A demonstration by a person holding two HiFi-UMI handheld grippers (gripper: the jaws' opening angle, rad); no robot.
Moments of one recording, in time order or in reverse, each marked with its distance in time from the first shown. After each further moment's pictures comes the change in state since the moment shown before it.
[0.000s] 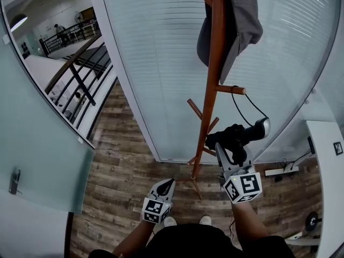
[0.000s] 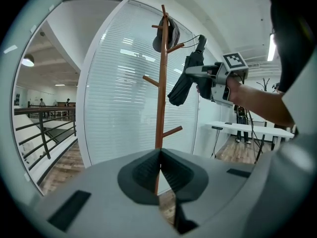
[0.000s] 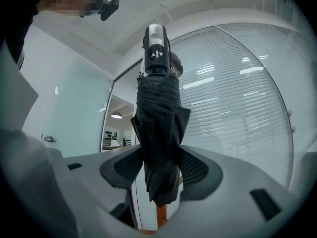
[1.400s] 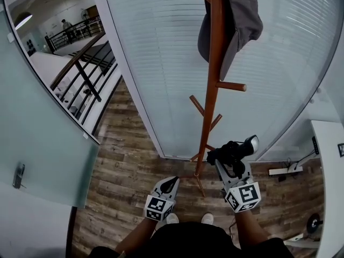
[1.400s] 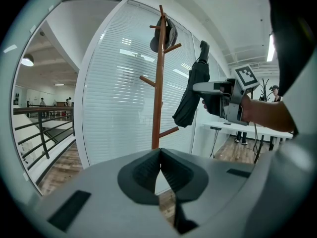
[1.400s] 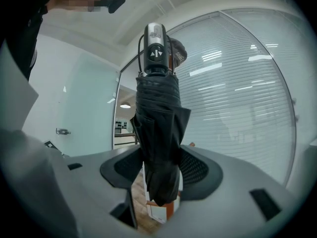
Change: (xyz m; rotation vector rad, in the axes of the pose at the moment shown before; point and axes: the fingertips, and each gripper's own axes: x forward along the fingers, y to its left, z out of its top) left arm 0.001 -0.013 0.001 -0.002 -0.003 -0.006; right arm -0.042 0.013 -0.063 0.000 0.153 0.103
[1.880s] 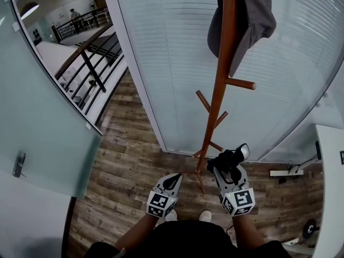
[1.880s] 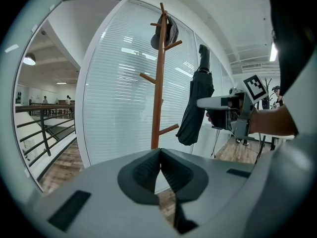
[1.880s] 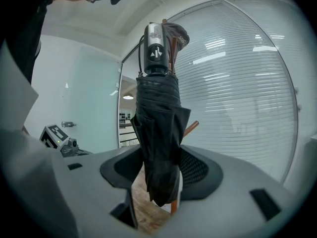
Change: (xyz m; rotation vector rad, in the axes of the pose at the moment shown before) left arm 0.006 -0.005 -0.007 -0.014 0.016 0.017; right arm -0.009 0.011 -0.066 0.012 0.124 0.041
